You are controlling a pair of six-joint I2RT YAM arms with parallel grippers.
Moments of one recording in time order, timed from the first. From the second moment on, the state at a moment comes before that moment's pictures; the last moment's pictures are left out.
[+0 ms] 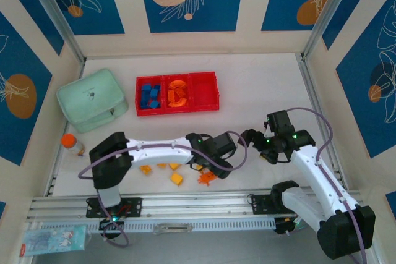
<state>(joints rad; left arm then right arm) -1.24 1.82 1.28 -0.62 0.00 -0.42 0.23 0.89 0.68 -0.96 -0.32 0.72</state>
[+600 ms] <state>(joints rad) -1.27 1.92 1.30 -0.65 -0.02 -0.34 0.19 0.91 0.66 -0.92 -0.36 0.71</state>
